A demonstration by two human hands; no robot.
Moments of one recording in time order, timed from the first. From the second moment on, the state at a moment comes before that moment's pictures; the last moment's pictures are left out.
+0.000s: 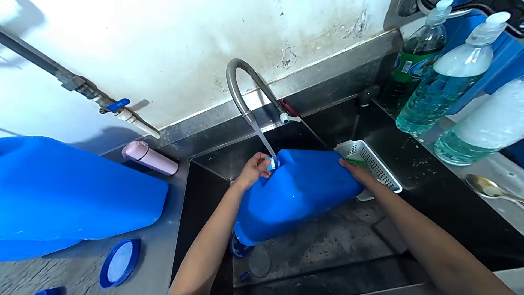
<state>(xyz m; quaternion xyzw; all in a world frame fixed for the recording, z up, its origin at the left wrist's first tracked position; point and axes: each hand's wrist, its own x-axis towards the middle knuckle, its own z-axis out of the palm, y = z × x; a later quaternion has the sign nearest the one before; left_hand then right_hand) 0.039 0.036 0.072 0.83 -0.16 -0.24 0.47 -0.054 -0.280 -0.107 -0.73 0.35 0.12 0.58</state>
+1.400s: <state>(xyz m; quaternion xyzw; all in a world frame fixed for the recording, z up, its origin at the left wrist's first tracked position) -0.125 0.211 -0.042 0.71 0.32 -0.07 0.63 -0.001 -0.121 -0.038 -0.92 0.01 0.23 0.31</state>
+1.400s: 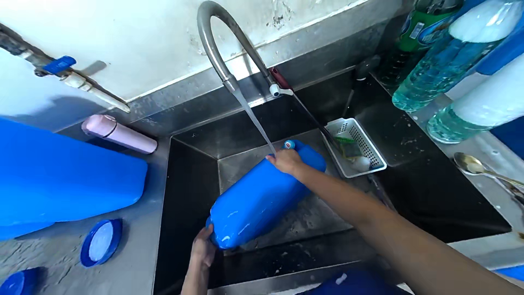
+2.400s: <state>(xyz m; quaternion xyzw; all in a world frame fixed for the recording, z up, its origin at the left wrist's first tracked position) -0.020 0.017 0.083 0.72 0.24 -0.03 0.65 0.009 -0.132 -0.096 -0.69 0.32 -0.08 0.65</state>
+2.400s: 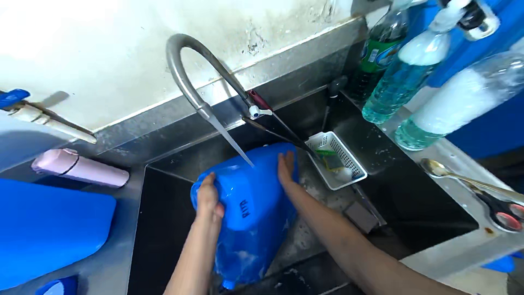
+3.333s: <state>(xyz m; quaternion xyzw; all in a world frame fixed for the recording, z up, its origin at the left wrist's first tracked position) 0.068 -0.007 0.058 0.96 -0.25 -0.10 0.08 -0.008 -0.160 0.036 -0.93 0.09 0.21 0.28</state>
